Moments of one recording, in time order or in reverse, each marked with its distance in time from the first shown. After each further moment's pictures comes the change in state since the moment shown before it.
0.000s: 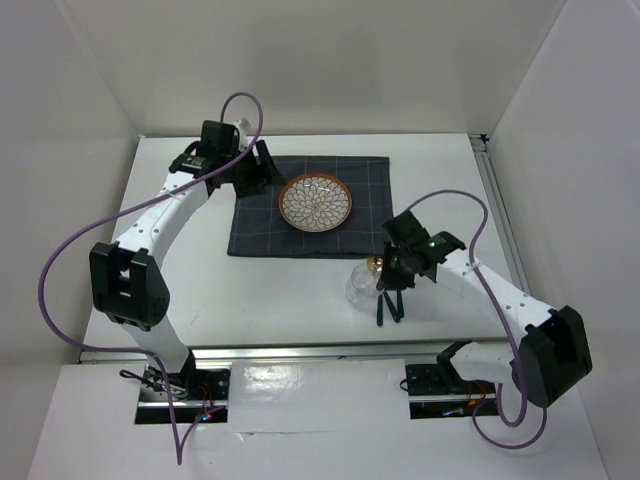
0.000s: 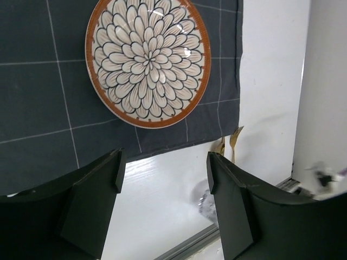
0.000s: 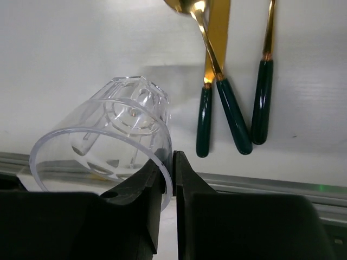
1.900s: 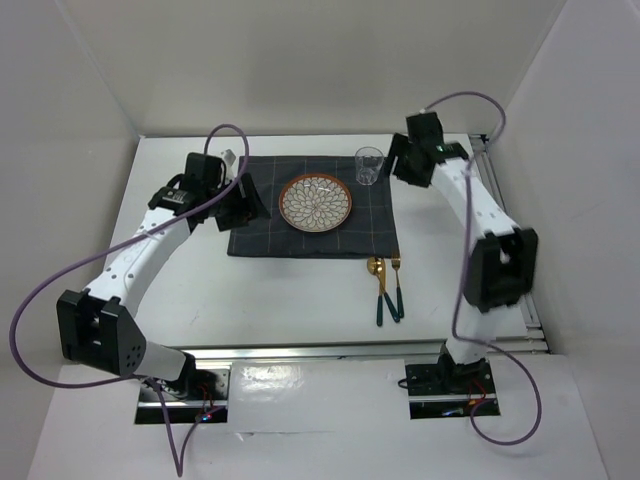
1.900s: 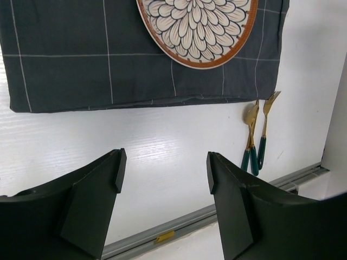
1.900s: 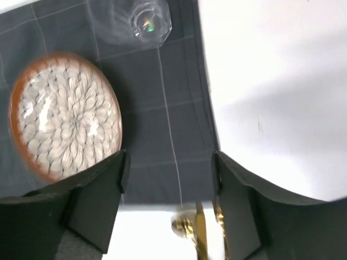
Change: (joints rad) left arm -0.006 -0.285 -0.297 -0.084 -0.092 0.021; right arm -0.327 0.674 0.932 0.077 0.163 -0.274
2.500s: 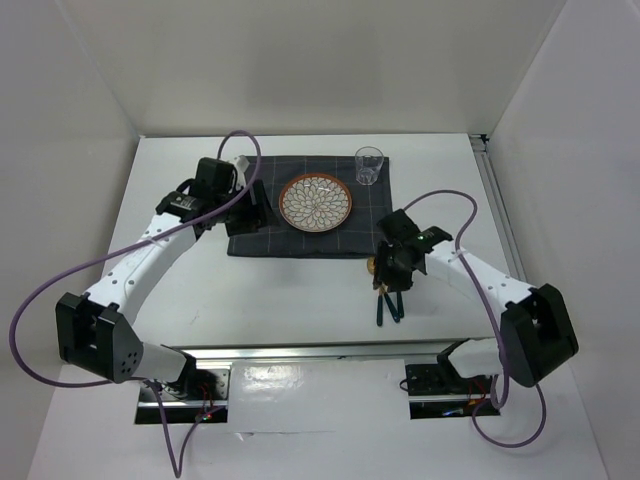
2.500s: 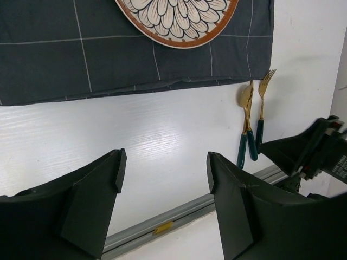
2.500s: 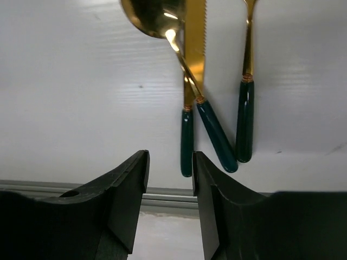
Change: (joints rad) left arm -0.074 -0.035 -0.031 0.004 -0.004 -0.005; right arm 0.307 -0.564 -0.872 -0.072 -0.103 0.238
